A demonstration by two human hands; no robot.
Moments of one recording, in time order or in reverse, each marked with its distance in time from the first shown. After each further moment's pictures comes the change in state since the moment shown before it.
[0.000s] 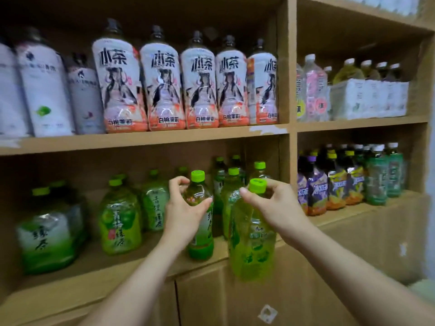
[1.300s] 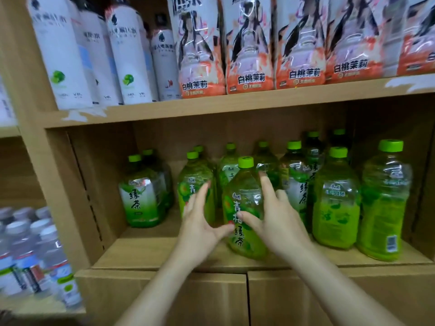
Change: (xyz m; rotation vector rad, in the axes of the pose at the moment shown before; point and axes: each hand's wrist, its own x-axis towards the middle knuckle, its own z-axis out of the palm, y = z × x) left_hand -0.016 -0.088 -0.087 0.450 0.012 -0.147; right_hand 0.025 0.054 0.156 -0.583 -0.360 -0.068
